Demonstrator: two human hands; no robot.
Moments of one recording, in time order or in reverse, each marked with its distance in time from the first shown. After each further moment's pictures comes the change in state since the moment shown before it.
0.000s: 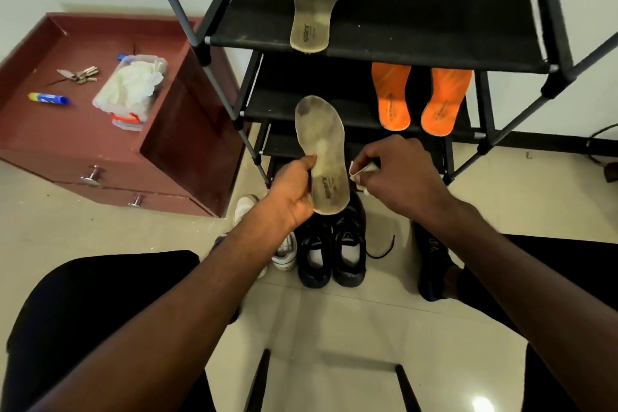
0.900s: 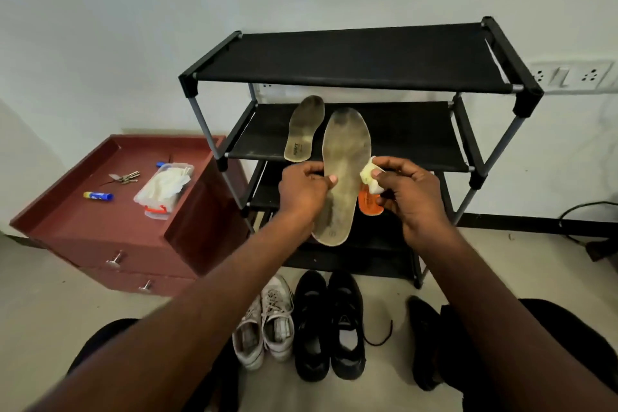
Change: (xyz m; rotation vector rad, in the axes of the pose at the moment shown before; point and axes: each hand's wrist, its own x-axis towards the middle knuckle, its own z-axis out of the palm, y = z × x) left_hand -0.091 0.070 0.105 0.612 0.164 0.721; right_hand 0.006 -0.015 -0.089 1.146 0.345 0.212
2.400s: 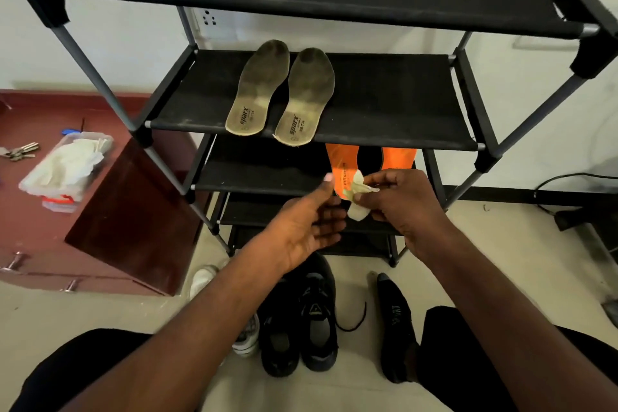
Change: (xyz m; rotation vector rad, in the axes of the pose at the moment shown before) left_hand 0.044 -0.091 0.055 -0.351 -0.406 -0.603; right_hand 0.063 0.057 -0.029 -0.527 0.020 0.152
